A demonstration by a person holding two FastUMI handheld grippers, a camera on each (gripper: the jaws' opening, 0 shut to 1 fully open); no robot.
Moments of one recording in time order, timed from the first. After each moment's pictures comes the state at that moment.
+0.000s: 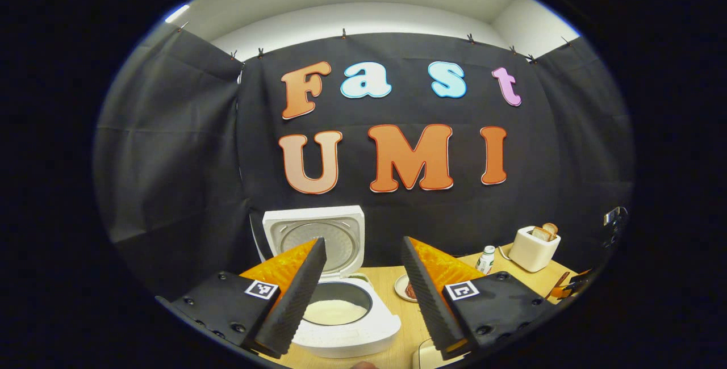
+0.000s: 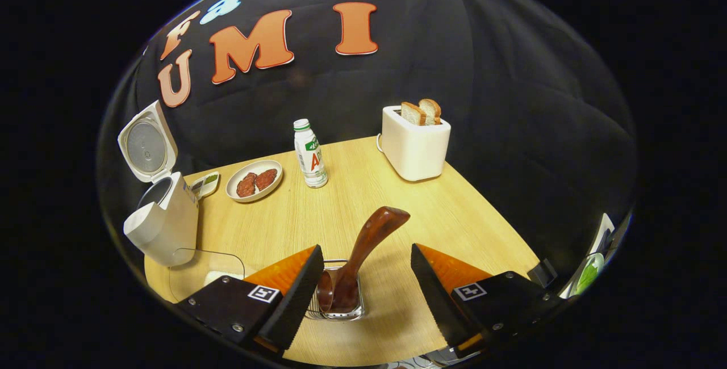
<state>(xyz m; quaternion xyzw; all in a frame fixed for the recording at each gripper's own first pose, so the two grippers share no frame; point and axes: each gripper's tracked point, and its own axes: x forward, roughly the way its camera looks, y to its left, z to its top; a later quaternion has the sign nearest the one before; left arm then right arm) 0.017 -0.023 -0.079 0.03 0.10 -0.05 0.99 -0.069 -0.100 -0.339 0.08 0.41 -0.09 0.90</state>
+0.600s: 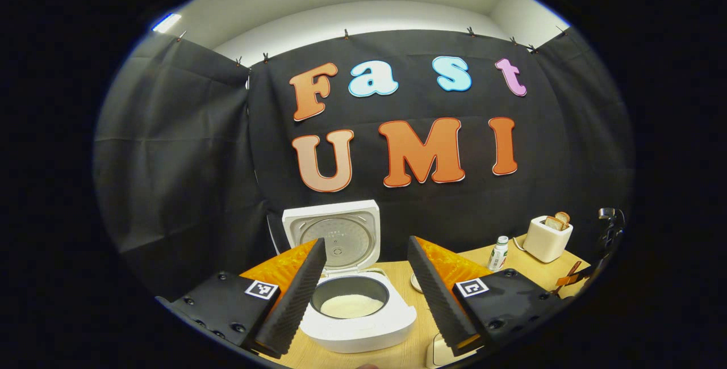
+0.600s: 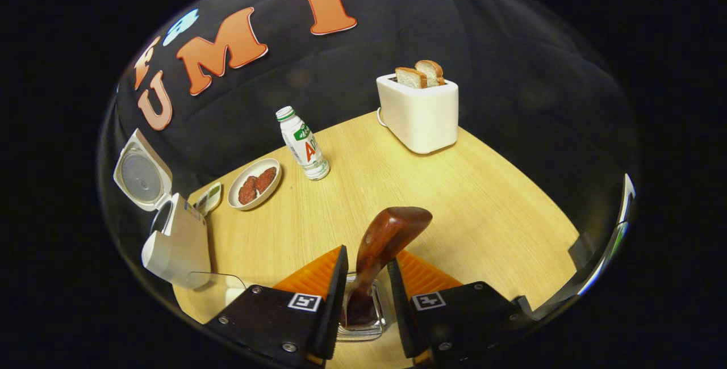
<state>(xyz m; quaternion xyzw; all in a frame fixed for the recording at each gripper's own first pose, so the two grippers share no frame) 0.001 -0.003 -0.082 0.05 0.11 -0.02 0.99 -0.052 -0.087 -0.379 0.19 0.45 -0.09 0.87</state>
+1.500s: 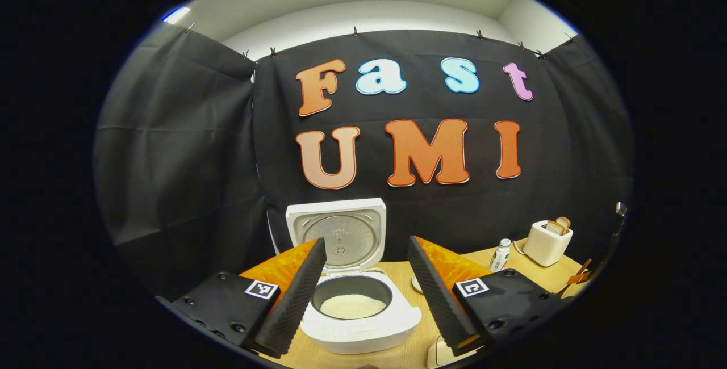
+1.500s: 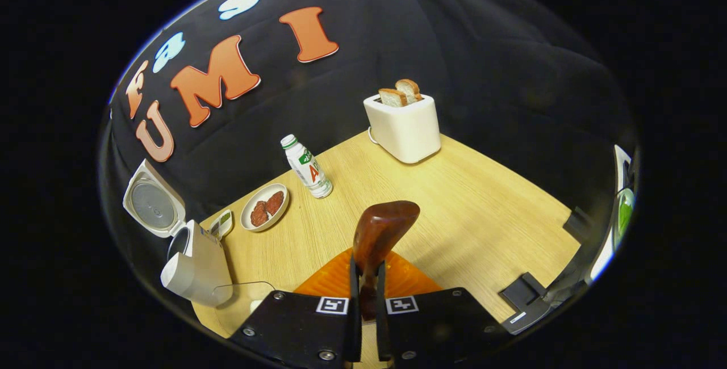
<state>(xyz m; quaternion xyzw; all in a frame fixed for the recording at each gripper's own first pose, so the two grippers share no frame) 0.008 0.020 -0.088 0.03 0.11 -0.01 0.99 -0.070 -0.084 -0.323 0.19 0.38 -0.14 0.89</state>
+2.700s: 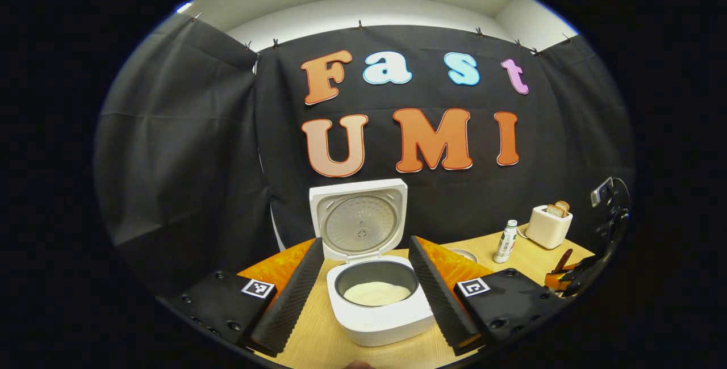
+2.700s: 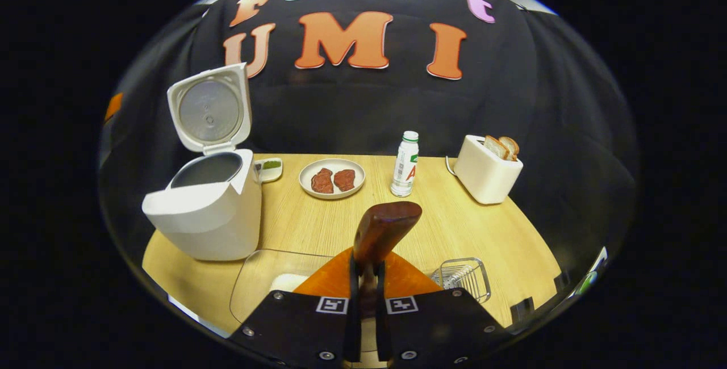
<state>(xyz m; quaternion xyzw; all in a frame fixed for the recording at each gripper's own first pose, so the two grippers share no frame) -0.012 0.097 -0.122 0.03 0.13 -0.03 0.99 -0.070 0.098 -0.309 -0.04 0.36 0.01 0.93</state>
